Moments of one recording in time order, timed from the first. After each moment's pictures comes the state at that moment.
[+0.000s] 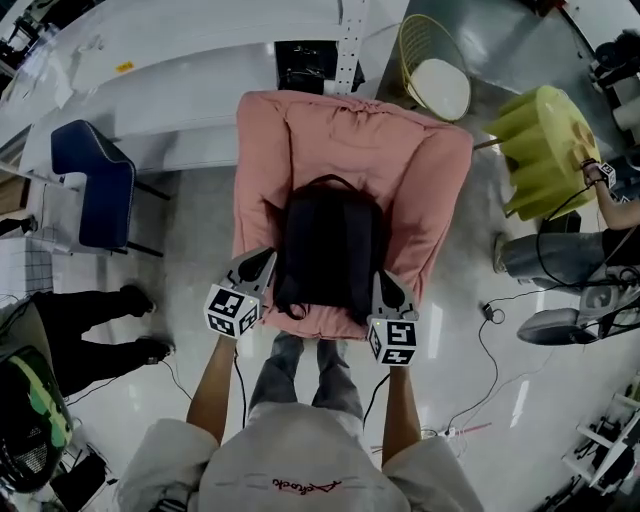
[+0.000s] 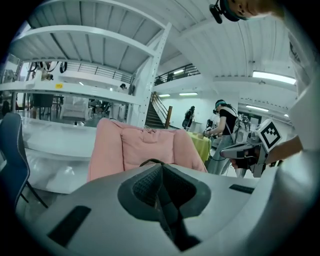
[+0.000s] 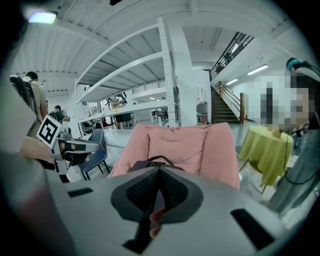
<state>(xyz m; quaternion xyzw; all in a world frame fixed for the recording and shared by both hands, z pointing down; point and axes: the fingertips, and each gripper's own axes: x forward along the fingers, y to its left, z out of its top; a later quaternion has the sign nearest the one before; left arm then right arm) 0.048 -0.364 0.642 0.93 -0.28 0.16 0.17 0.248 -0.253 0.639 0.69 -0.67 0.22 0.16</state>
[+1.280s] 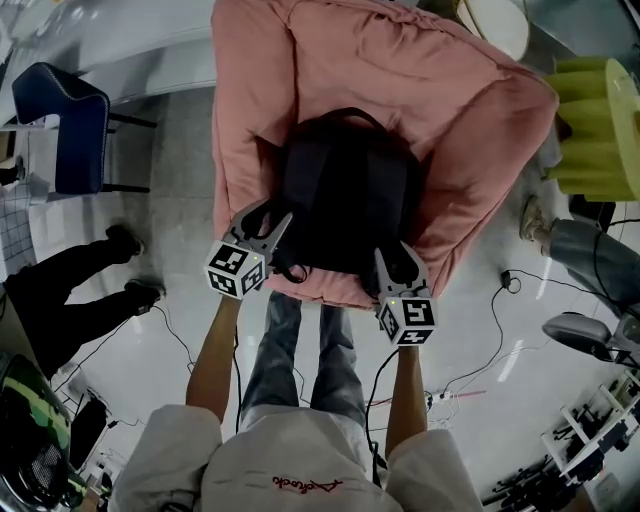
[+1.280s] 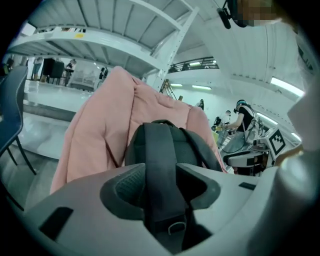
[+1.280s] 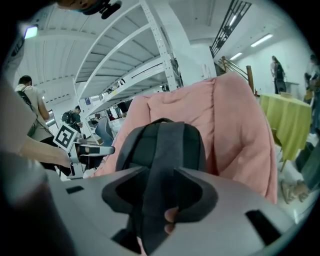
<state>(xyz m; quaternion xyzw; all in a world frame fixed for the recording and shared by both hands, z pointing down) 0.058 -0.384 0.834 0.90 -0.28 0.19 0.27 0.239 -0.264 0.814 0.62 -0.70 0.31 0.16</state>
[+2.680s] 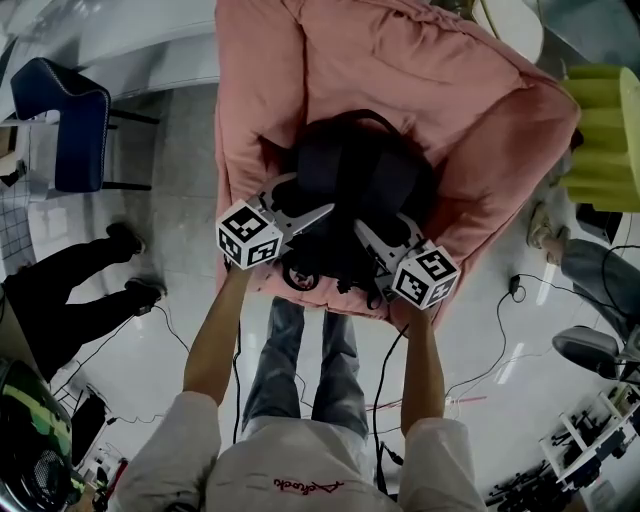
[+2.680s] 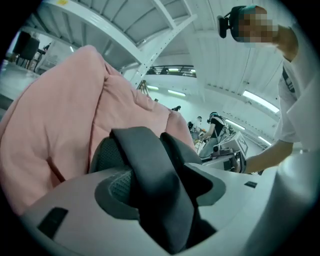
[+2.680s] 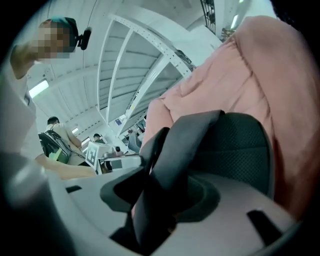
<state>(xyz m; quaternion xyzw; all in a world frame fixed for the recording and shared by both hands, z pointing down) 0.141 -0.414 0.824 0.95 -0.12 0.14 0.27 0.201 -0.356 0.824 0.46 -0.80 0.38 0.02</state>
